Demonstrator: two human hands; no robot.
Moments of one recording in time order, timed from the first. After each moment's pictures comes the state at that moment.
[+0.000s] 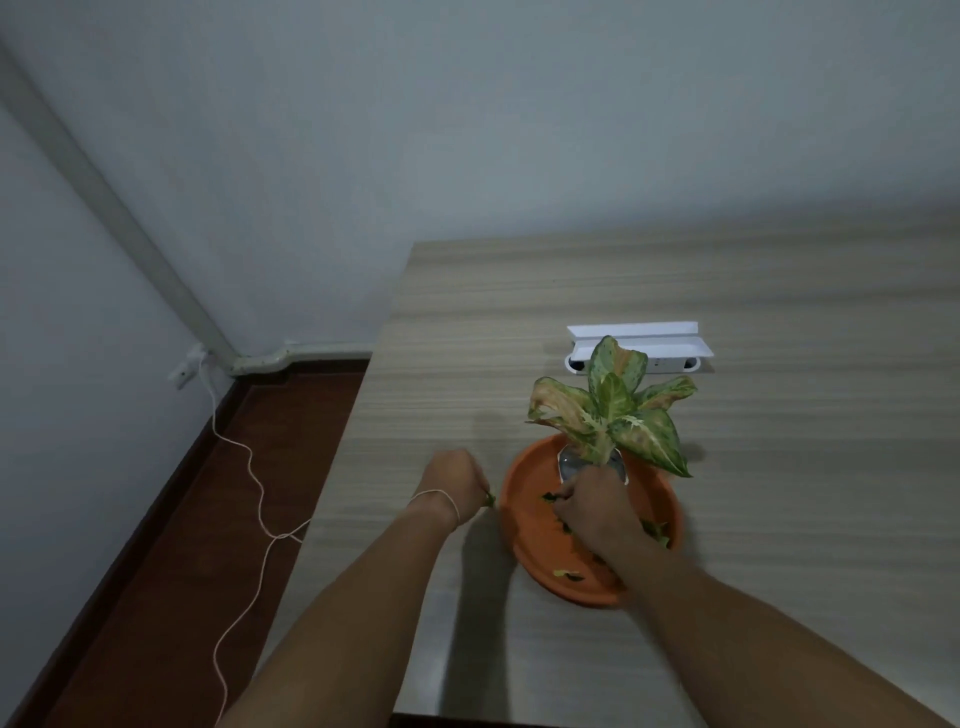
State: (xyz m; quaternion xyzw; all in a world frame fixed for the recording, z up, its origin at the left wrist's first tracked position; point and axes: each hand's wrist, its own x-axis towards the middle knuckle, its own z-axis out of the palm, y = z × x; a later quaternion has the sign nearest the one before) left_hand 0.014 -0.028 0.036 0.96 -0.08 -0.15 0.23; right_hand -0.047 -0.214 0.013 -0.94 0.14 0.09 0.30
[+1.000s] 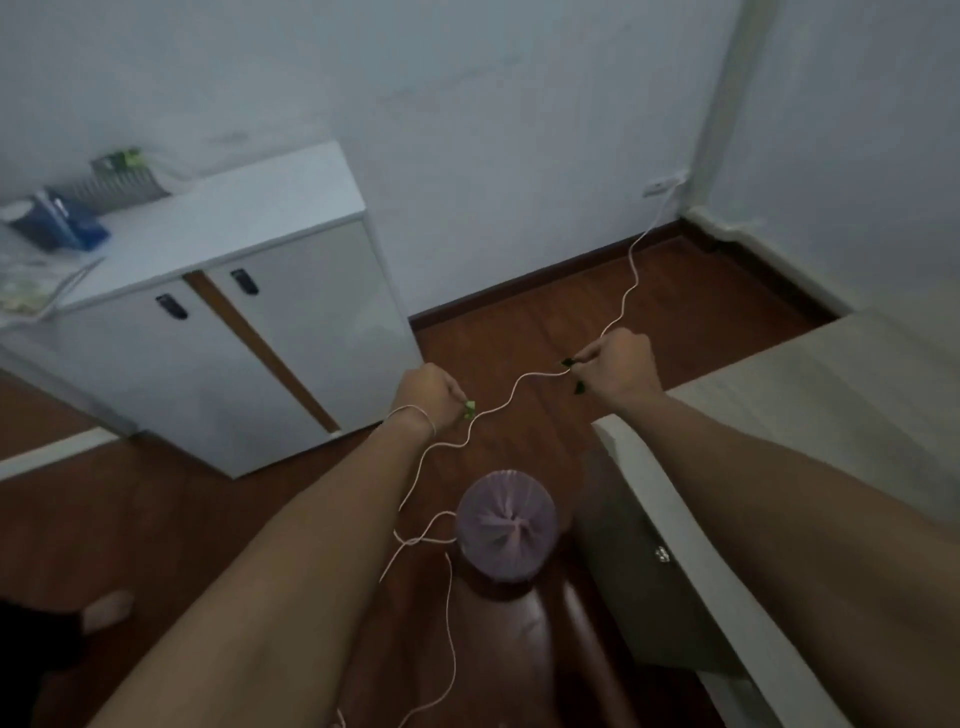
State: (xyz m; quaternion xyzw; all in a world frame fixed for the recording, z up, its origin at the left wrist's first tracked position) left_hand -0.311 0.331 0.026 0.82 0.49 0.04 0.28; right_hand -0.114 0.195 0.043 -0.87 -0.33 0.17 0.32
